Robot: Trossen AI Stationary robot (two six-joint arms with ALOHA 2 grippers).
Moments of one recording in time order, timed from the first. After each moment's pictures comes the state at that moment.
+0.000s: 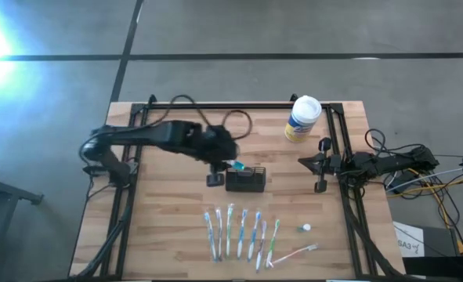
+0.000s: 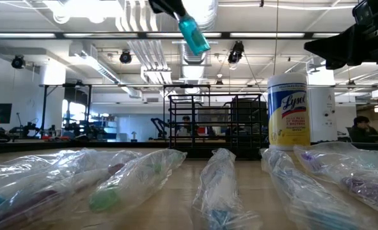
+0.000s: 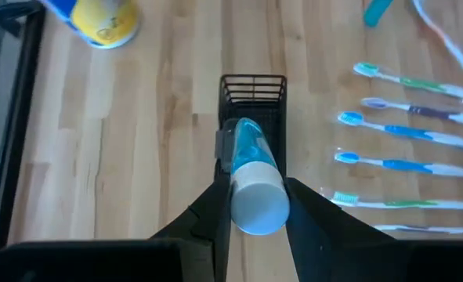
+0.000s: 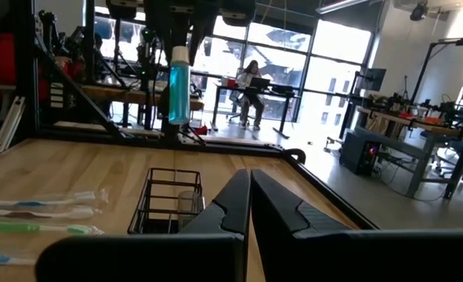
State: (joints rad) left arm -0.05 1.70 1.86 -1.09 -0.10 0.01; right arm 0.20 0.10 0.01 0.19 0.37 -0.17
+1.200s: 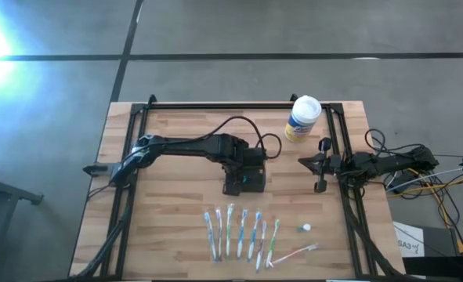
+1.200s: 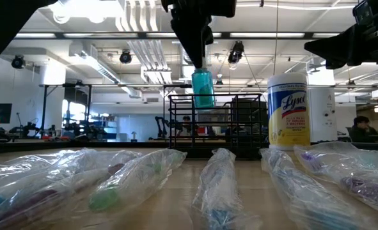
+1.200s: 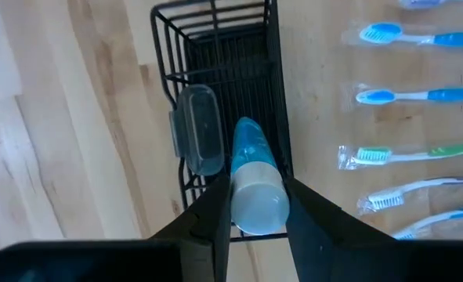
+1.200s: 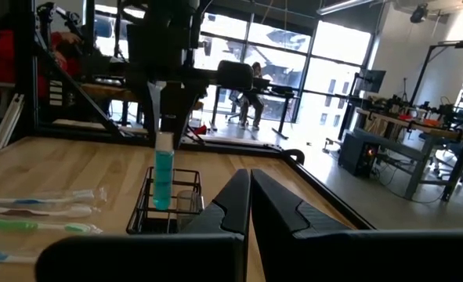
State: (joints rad) left arm -0.04 2.12 2.20 -1.37 -0.07 0.14; right arm 0.20 0.09 0.01 0.19 0.37 -0.18
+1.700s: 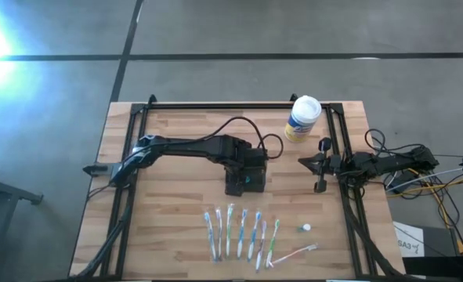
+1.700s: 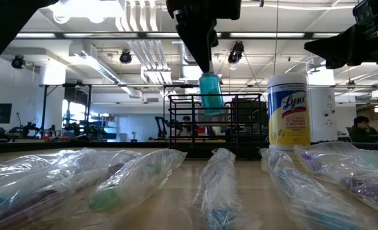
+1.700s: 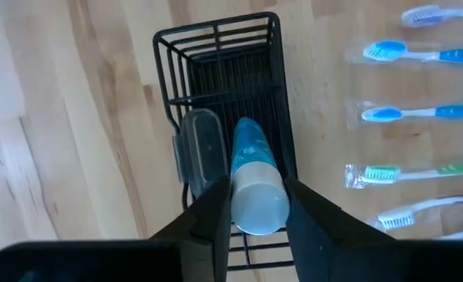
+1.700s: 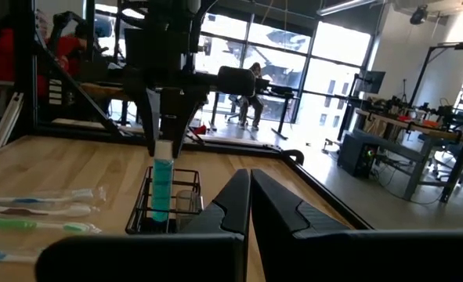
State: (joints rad) left arm -0.04 2.13 2.17 -1.29 -0.07 0.16; right arm 0.20 0.09 0.01 0.19 0.37 -0.18
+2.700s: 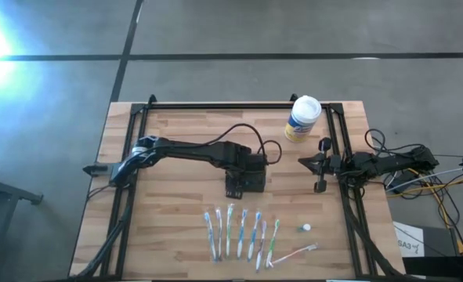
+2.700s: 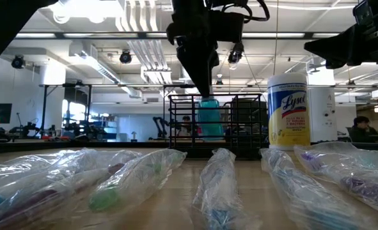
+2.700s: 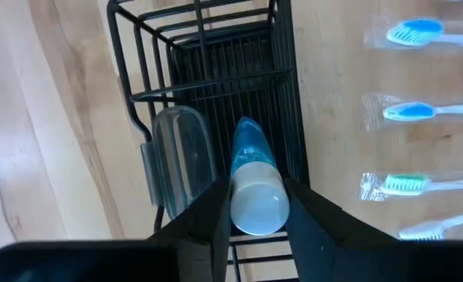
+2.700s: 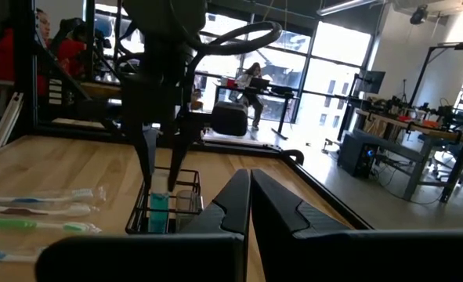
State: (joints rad) left arm -0.04 2.13 2.01 -1.15 -0.06 0.16; right arm 0.20 0.10 0.01 0.19 0.37 -0.18
